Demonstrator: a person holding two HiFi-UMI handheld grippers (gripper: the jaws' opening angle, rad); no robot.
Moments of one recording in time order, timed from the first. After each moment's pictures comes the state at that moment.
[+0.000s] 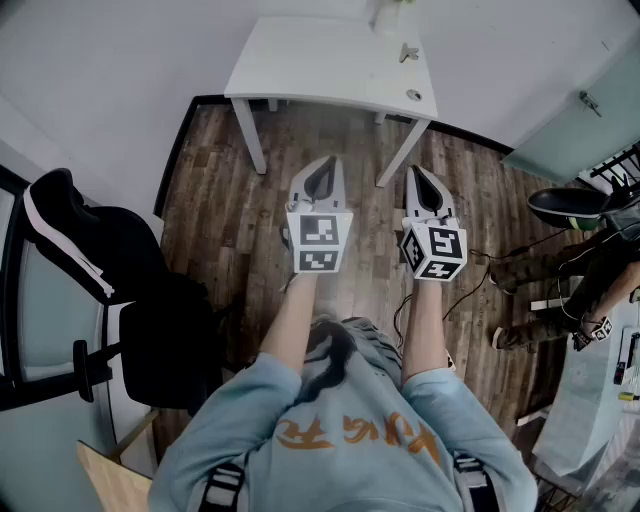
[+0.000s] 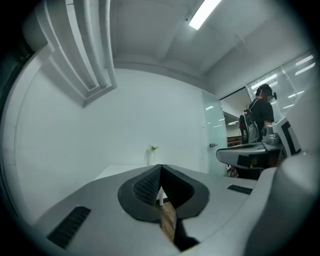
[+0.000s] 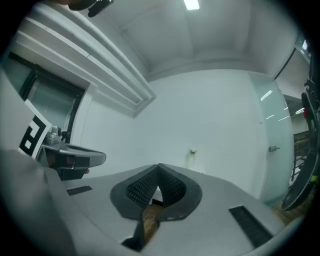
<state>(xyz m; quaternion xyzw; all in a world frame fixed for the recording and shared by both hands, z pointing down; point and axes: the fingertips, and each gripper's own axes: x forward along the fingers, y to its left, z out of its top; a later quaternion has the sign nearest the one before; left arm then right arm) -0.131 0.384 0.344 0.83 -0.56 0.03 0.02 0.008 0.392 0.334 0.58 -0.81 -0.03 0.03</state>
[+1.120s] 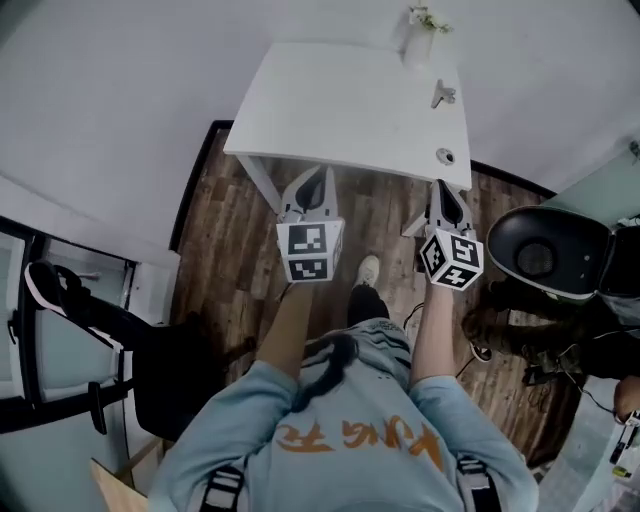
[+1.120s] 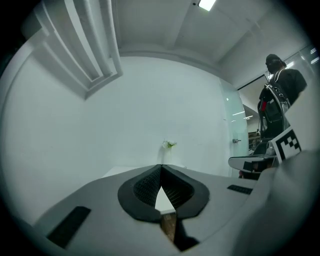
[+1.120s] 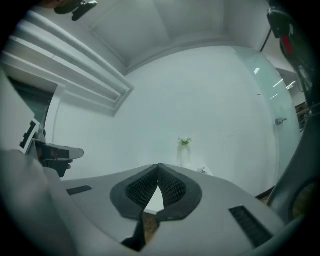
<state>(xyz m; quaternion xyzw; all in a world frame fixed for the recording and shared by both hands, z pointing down) -0.142 0.122 0.371 0.78 -0.62 0.04 0.03 0.075 0.104 0.395 0.59 -0.80 0.05 -0.01</state>
